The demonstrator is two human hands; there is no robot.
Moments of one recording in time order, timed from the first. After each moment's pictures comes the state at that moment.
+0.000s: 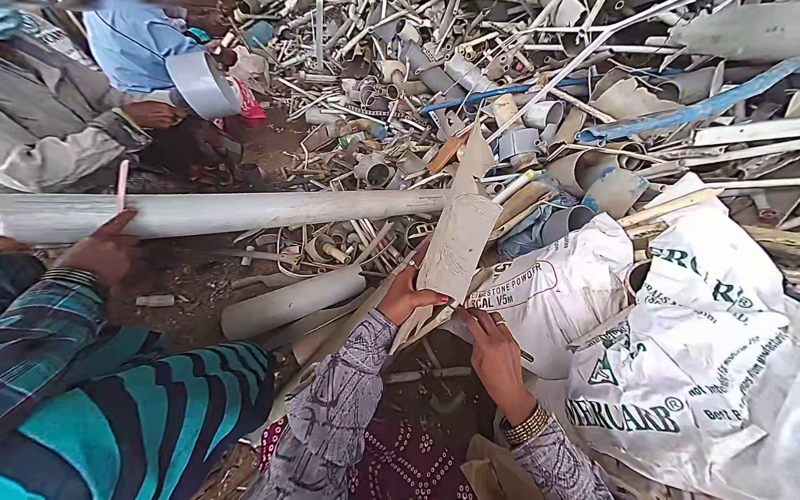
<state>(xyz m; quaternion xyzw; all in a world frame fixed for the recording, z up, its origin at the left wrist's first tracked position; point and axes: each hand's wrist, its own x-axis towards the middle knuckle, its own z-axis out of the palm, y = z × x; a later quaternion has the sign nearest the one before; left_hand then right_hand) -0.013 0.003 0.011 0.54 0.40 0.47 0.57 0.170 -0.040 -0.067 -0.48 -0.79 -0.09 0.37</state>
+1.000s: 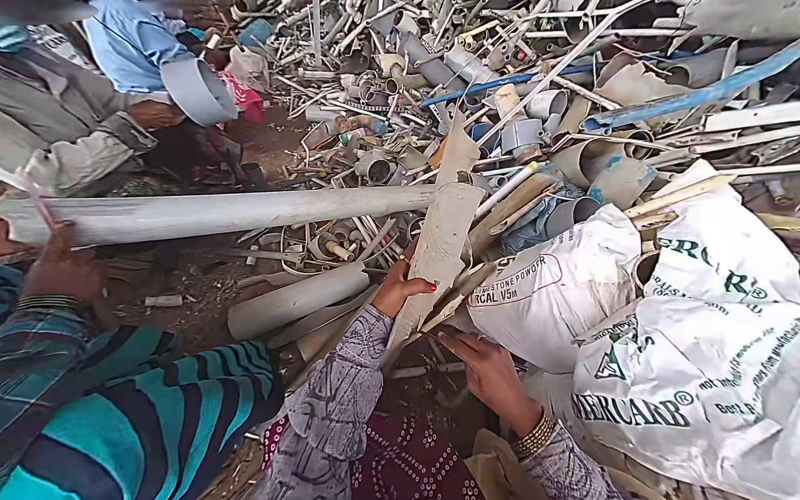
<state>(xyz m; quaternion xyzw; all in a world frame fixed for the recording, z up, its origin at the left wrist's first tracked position) -0.020 0.006 0.012 0.50 0.45 0.47 0.56 0.175 -0.056 -0.073 -0.38 -0.86 0.02 0.35</state>
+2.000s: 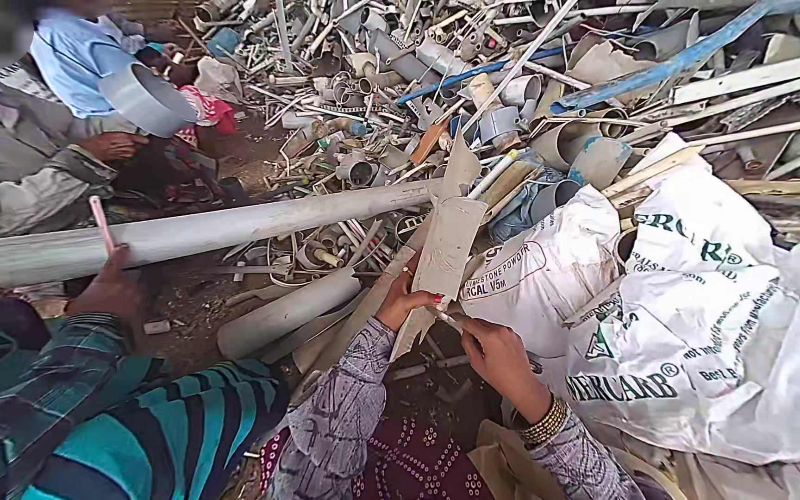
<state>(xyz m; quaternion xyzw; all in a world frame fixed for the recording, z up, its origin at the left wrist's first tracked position) 0.007 0.001 0.000 0.50 0.42 0.45 0.61 0.186 -0.060 -0.035 -0.53 -0.78 0.09 0.31</state>
